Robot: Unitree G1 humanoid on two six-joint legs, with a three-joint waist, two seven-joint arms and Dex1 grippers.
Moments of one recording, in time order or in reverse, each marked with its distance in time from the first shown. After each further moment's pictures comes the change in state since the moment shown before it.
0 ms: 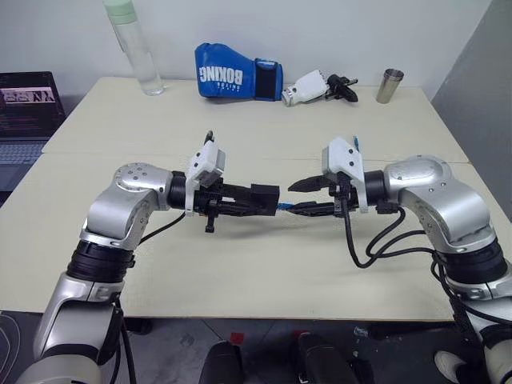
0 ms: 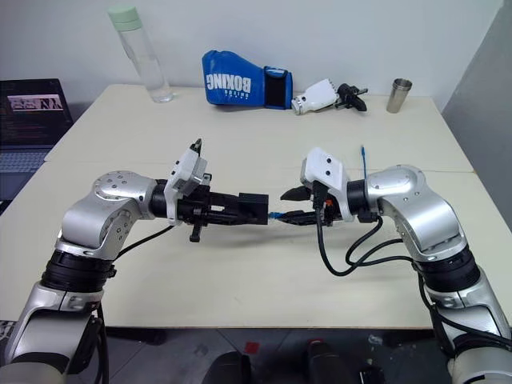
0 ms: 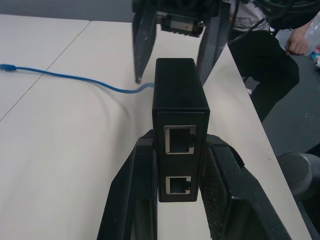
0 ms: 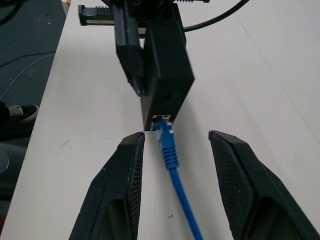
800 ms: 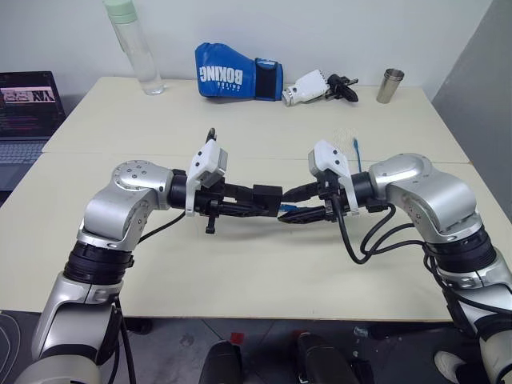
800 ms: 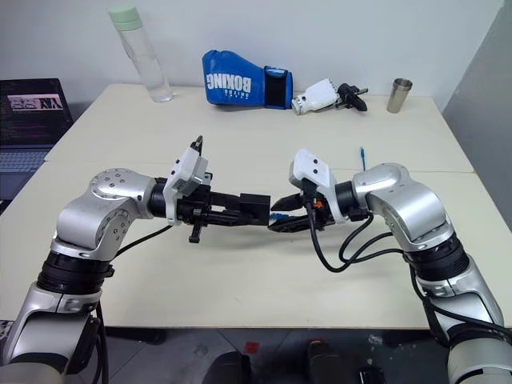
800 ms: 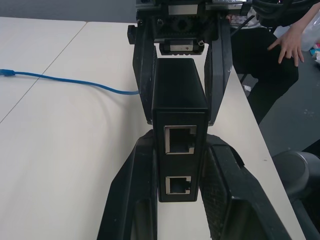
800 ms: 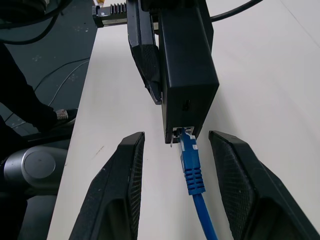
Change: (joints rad) left arm 0.002 0.005 0.008 -0.042 -0.001 0.038 0.008; right arm -0.065 0.022 0.075 0.078 0.063 0.071 0.049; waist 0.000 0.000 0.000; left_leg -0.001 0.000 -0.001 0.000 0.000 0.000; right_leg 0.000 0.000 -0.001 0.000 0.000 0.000
